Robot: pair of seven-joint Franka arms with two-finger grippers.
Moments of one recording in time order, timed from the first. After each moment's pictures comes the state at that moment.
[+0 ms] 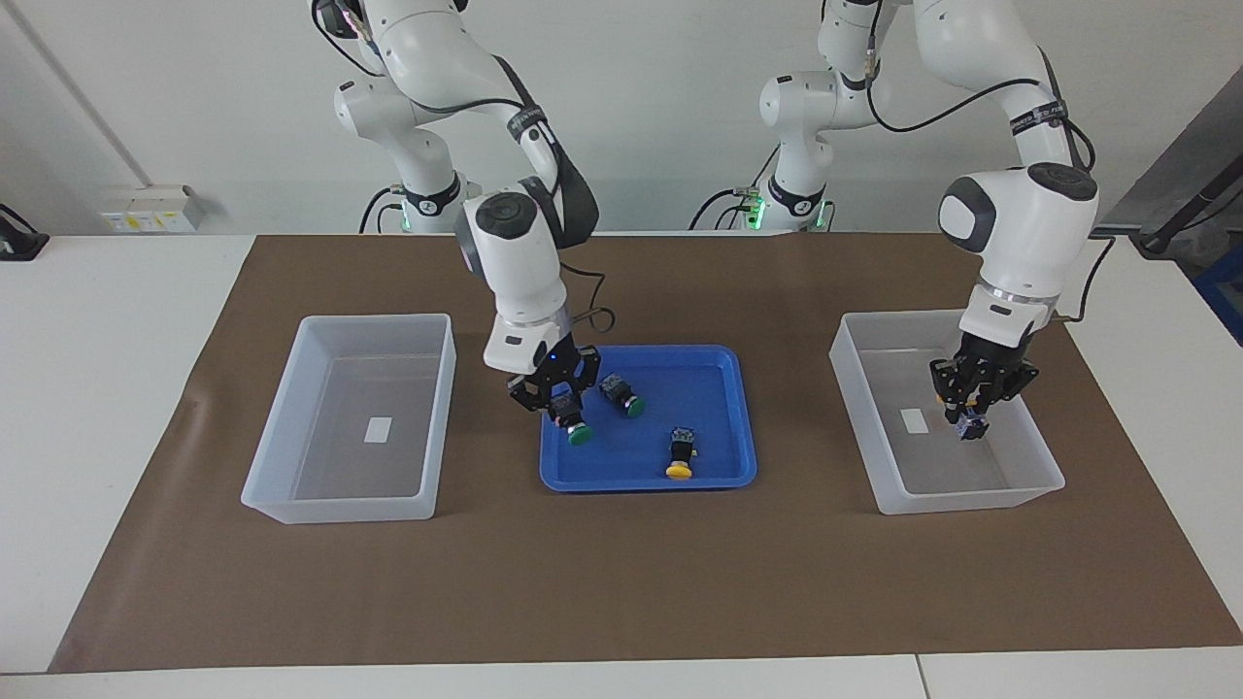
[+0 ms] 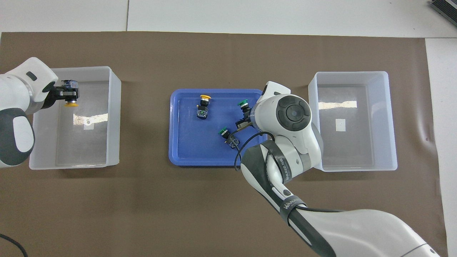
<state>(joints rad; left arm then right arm) 0.01 0.29 0.03 -2.00 -0.02 2.60 0.15 0.22 0.18 -0.02 -1.85 0.06 2.18 -0.11</state>
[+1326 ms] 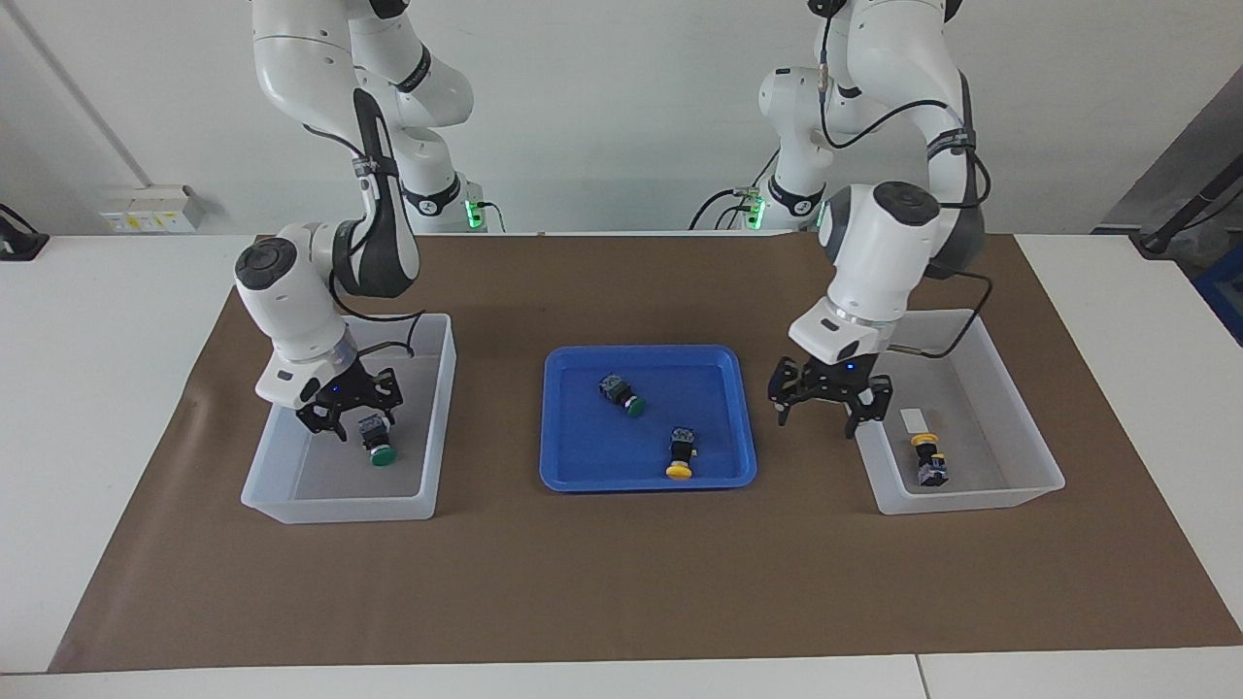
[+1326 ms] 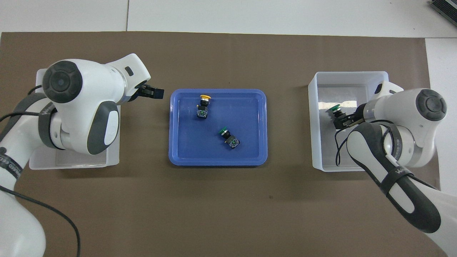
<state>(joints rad) -0.36 0.27 0.00 -1.85 -0.02 2.40 -0.05 -0.01 0.24 -0.02 -2.09 0.06 2.44 -0.44</state>
